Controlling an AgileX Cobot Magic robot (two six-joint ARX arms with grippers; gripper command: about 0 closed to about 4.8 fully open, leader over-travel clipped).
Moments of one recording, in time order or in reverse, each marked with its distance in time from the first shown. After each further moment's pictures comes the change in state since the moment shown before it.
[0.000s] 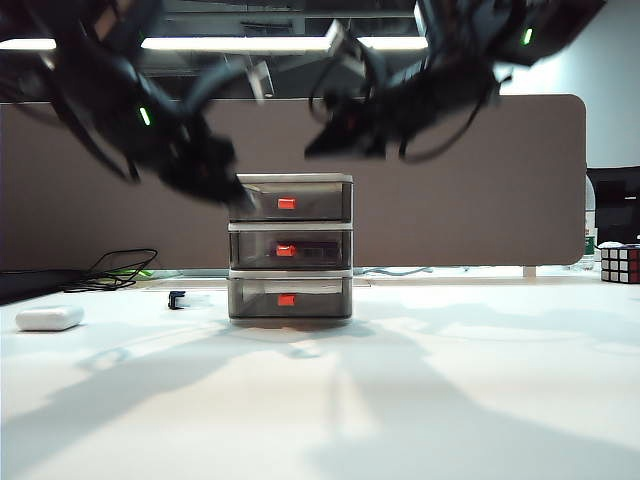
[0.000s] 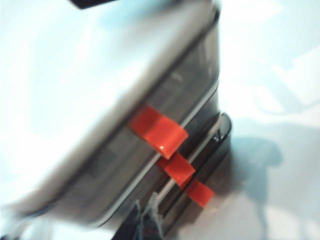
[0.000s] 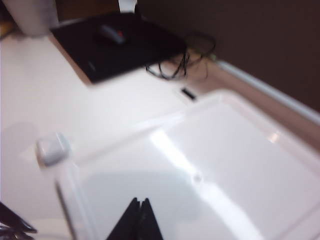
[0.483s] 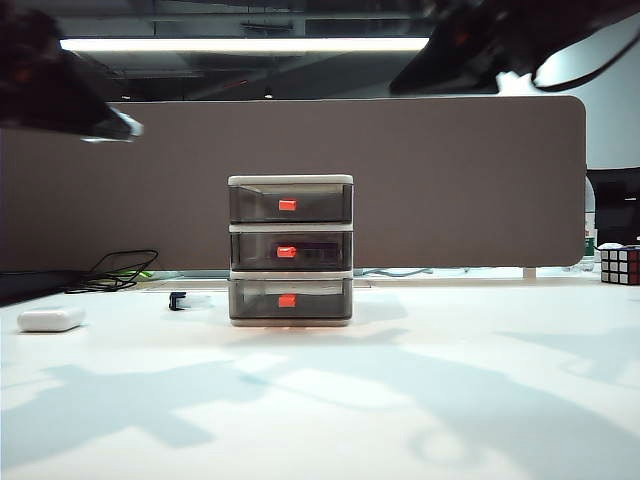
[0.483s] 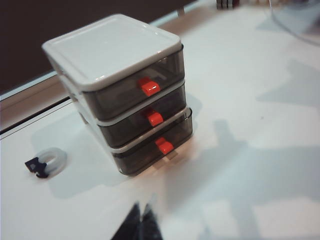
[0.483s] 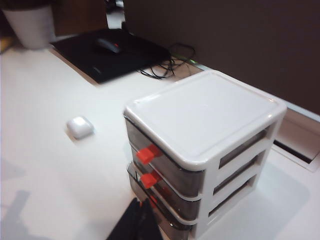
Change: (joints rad) left arm 0.000 -0.777 -0.567 0.071 -0.049 -0.272; right arm -0.025 -0.581 -0.555 0.058 0.088 0.038
